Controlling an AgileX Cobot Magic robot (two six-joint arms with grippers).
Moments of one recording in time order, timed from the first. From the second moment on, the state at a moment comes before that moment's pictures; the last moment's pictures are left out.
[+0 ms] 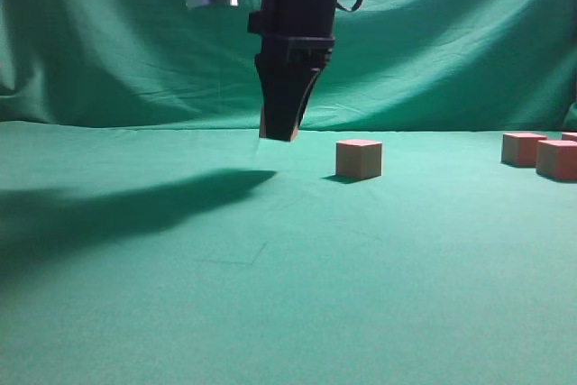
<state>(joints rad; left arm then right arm) -0.01 -0.01 0.02 0.02 0.35 0.01 0.66 2.27 -1.99 0.03 1.14 -0.82</state>
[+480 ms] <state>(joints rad) -0.01 -0.01 0.02 0.02 0.35 0.01 0.66 2.34 -2.00 -0.05 1.10 -0.80</state>
